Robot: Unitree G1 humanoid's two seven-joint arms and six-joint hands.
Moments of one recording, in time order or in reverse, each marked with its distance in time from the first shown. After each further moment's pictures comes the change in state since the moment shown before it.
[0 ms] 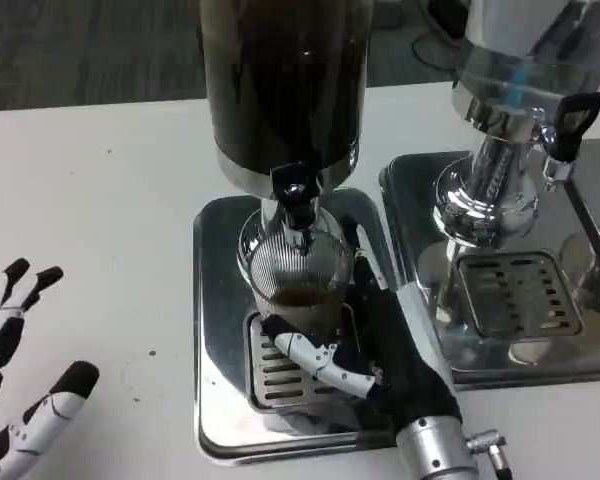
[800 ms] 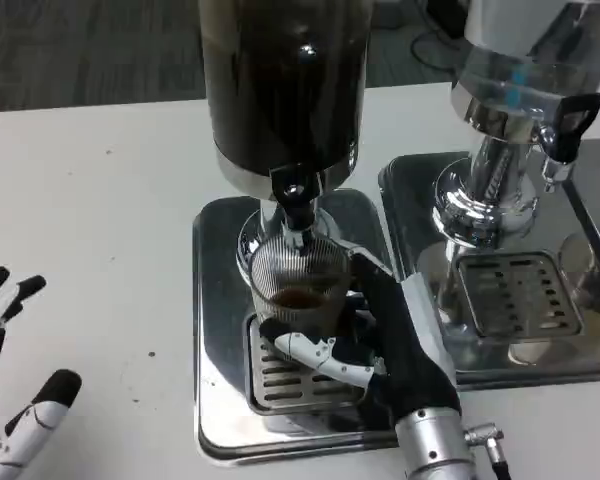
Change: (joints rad) left arm 0.054 -0.010 0.038 -0.043 -0.004 0.001 0.000; right arm -0.047 0.000 0.006 0.073 -0.003 -0.036 -0.084
